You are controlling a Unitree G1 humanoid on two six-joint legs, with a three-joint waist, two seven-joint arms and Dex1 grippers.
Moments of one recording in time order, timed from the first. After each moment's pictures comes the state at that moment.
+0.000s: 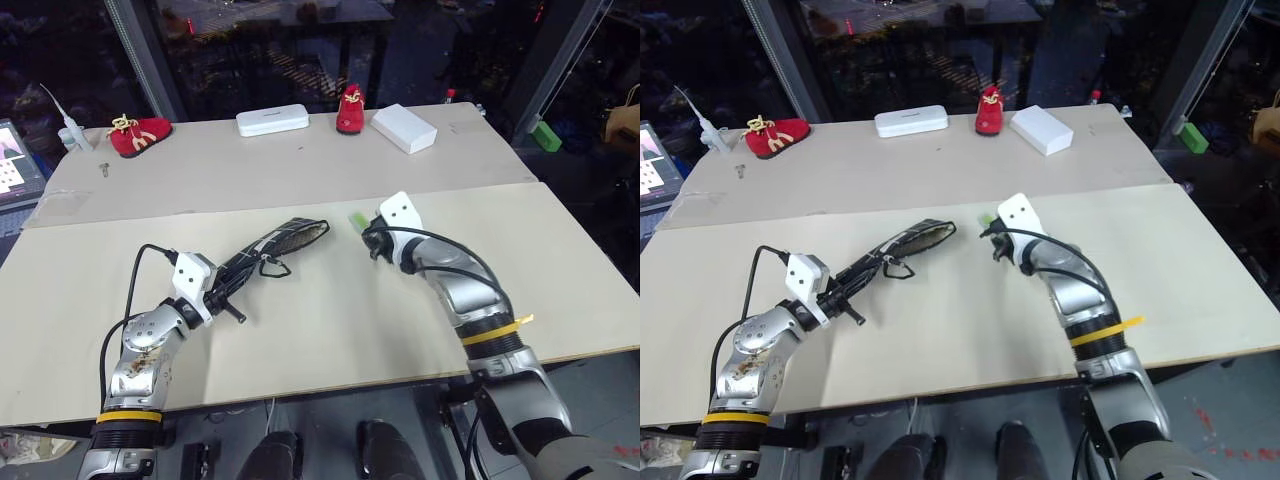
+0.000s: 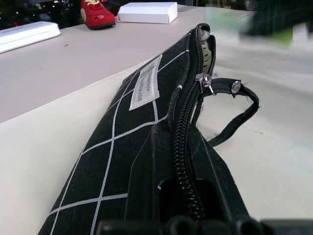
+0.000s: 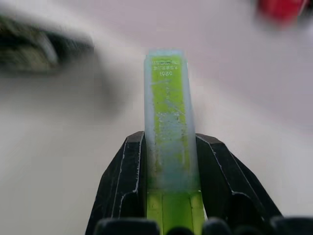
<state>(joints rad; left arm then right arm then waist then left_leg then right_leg) -0.19 0.44 0.11 0.08 -0.32 0.02 -0.74 -0.72 -0.42 0.22 0.15 -0.04 0.35 0.51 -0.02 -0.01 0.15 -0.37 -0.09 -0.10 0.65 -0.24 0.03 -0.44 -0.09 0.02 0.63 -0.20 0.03</state>
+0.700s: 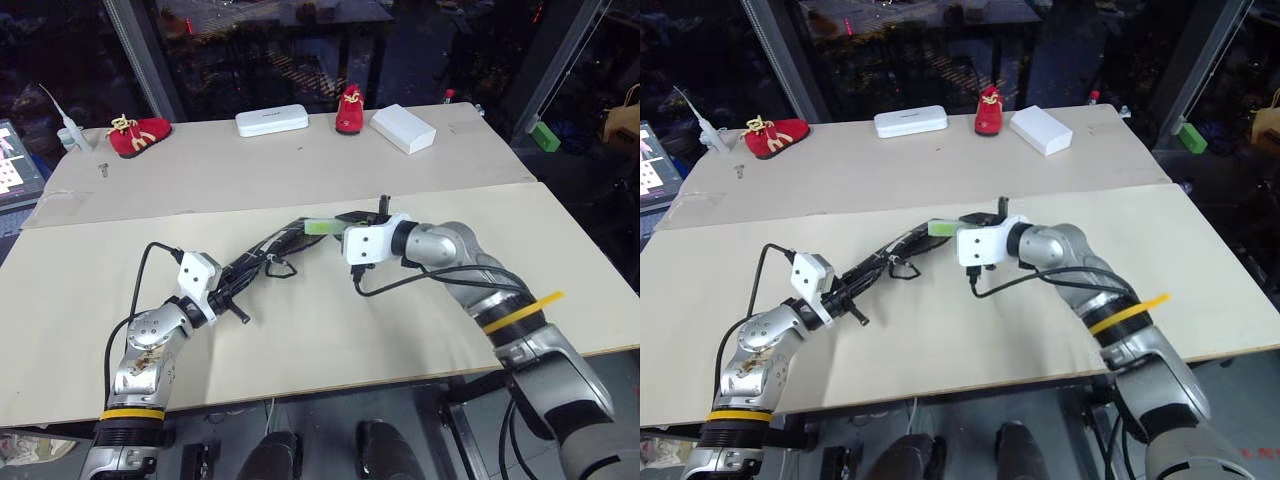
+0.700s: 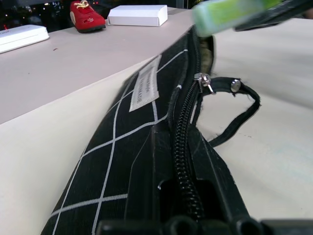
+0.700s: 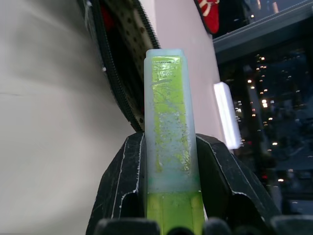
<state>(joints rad) -0.20 0.43 0.10 0.08 -0.32 0.03 -0.76 -0.85 -0.50 0.46 0.36 -0.46 -0.28 0.59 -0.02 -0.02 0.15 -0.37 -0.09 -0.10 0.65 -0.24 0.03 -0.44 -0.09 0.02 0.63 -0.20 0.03</state>
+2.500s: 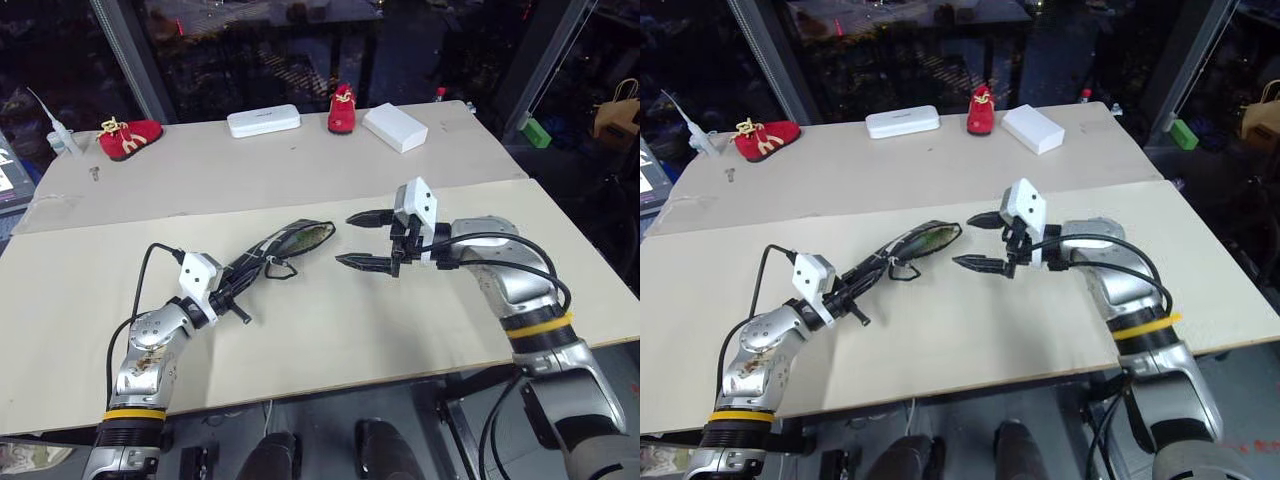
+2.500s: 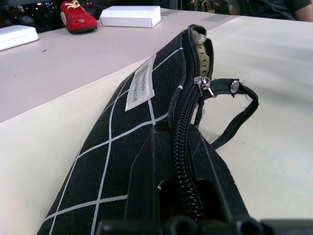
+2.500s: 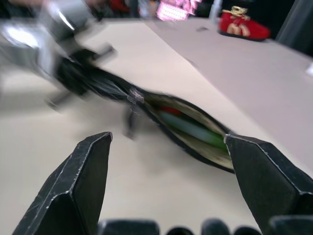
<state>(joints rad) -0.20 0.42 0.10 0.09 -0.32 0.03 -0.76 -0.69 -0.53 0.20 0.01 0.44 0.46 1.03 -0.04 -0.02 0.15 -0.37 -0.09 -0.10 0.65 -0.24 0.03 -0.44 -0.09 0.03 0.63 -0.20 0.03</state>
